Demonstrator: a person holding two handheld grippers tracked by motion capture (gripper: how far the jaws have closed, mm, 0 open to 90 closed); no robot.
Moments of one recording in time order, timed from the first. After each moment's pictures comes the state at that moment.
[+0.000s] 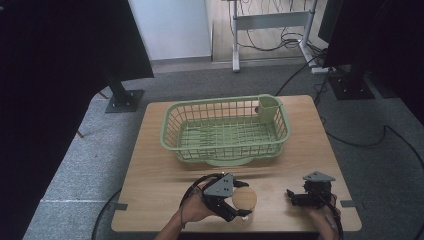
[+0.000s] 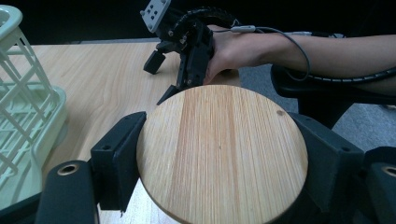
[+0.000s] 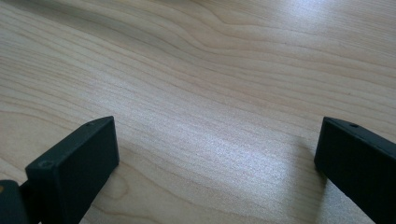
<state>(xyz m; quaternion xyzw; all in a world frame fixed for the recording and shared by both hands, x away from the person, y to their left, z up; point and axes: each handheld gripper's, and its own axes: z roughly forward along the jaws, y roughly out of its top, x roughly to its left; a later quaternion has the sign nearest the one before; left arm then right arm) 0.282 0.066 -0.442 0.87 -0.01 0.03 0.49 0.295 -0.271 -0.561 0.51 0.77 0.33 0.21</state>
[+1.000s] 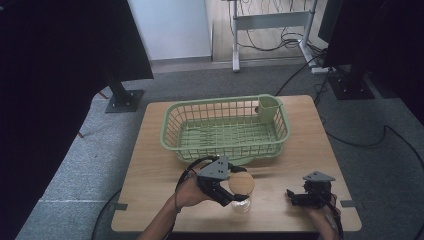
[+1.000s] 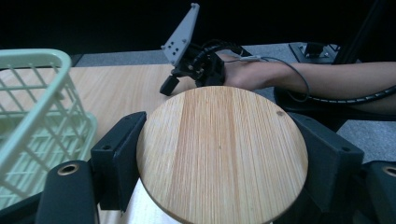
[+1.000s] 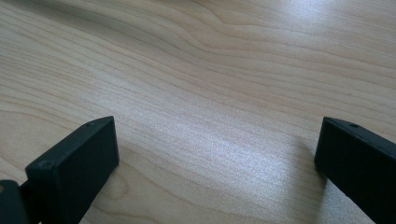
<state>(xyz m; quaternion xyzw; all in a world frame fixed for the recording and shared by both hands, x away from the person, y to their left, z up) 0.308 0.075 -0.395 0.86 -0.02 0.03 0.50 0.295 -0.271 -0.561 0.51 0.77 0.33 0.21</state>
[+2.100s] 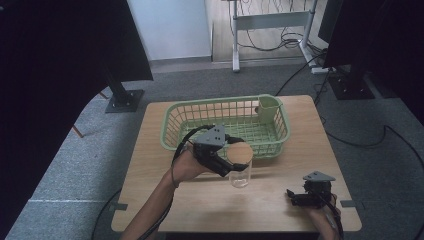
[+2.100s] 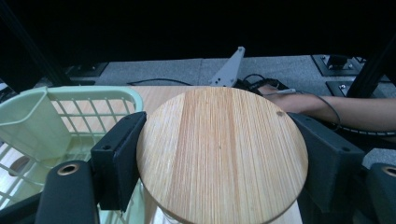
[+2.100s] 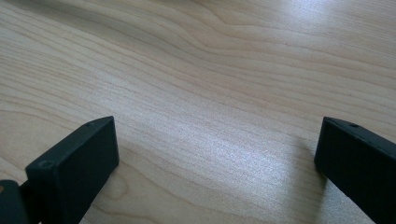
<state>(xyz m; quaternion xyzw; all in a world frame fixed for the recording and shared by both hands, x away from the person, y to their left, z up) 0.349 0.074 -0.330 0.86 0.00 0.06 0.51 0.295 -0.272 -0.561 0.51 0.77 0.33 0.21</state>
